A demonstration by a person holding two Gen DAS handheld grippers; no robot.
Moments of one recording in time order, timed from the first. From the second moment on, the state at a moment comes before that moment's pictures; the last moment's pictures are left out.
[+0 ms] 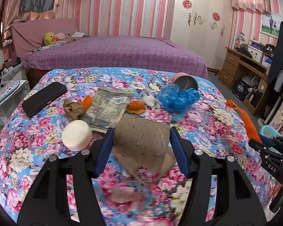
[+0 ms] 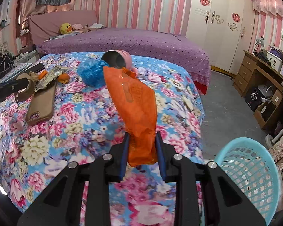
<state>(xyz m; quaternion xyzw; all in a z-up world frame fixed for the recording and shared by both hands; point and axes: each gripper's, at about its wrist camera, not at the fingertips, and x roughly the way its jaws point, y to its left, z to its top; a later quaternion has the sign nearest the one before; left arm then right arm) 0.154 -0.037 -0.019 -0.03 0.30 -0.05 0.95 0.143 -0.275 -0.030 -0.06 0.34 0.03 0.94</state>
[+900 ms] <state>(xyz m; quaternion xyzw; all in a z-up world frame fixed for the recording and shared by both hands) 0.130 -0.201 -0.011 0.01 0.28 -0.16 0.95 0.079 -0.438 -0.014 0.00 0.31 -0.09 0.95</state>
